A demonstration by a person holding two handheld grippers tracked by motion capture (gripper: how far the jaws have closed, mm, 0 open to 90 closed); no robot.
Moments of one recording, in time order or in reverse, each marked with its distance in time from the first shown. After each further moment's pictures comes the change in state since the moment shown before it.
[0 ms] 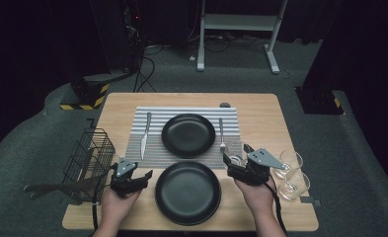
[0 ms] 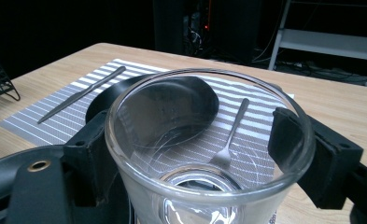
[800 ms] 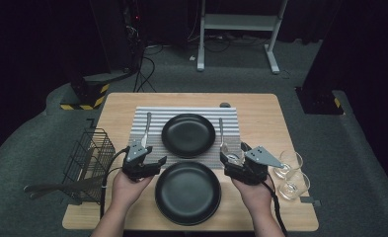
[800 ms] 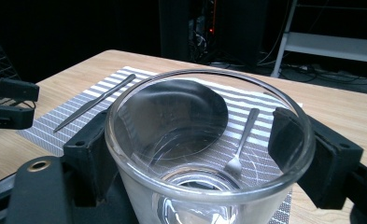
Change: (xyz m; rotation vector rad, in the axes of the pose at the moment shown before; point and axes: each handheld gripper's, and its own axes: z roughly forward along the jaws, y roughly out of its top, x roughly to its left) left arm -0.015 0.054 0.017 -0.110 -0.127 0.058; right arm 0.011 0.014 -0.004 -0.006 0.011 0.006
